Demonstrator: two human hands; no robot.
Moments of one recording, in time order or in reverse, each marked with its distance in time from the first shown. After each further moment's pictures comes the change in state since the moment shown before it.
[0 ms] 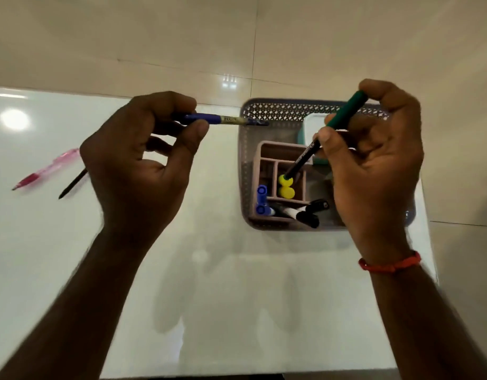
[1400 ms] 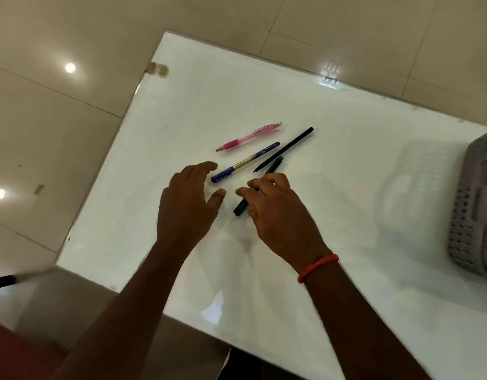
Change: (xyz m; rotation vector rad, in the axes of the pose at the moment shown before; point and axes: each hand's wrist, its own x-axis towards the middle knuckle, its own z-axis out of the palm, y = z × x) left_hand -0.103 -0.232 -0.208 0.552 -0.404 -0.703; right_hand -0.169 -0.033 0.341 -0.576 -1.120 -0.306
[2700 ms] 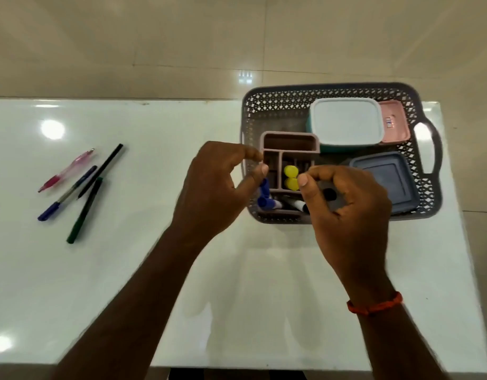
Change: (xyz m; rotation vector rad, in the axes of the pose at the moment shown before) left_hand -0.072 0.337 0.097 -0.227 -0.084 0.646; right_hand -0.266 0.203 -0.154 0.239 0.962 0.406
